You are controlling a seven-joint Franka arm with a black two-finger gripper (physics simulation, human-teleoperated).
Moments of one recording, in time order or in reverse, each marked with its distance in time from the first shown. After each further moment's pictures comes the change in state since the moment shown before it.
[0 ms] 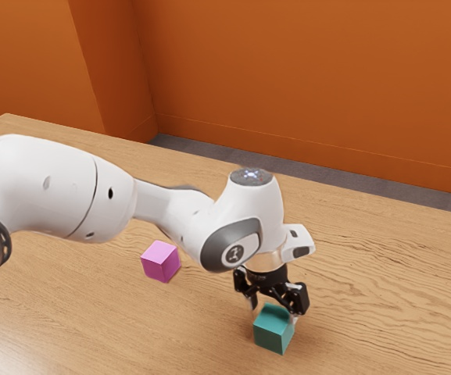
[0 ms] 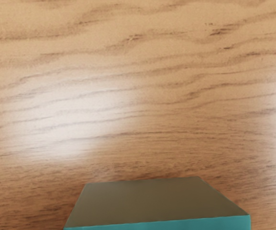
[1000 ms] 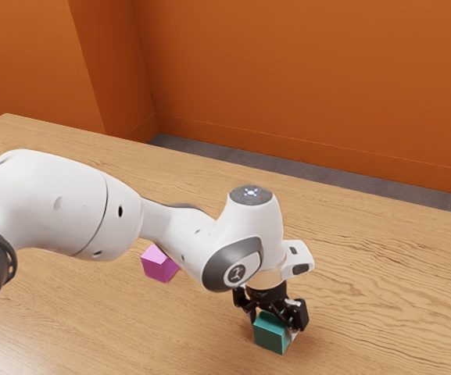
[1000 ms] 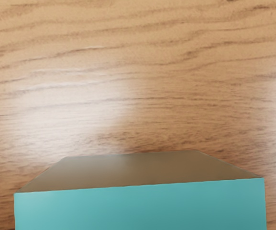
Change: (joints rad) arm -0.155 0.026 0.131 -0.052 -0.090 0.065 0.039
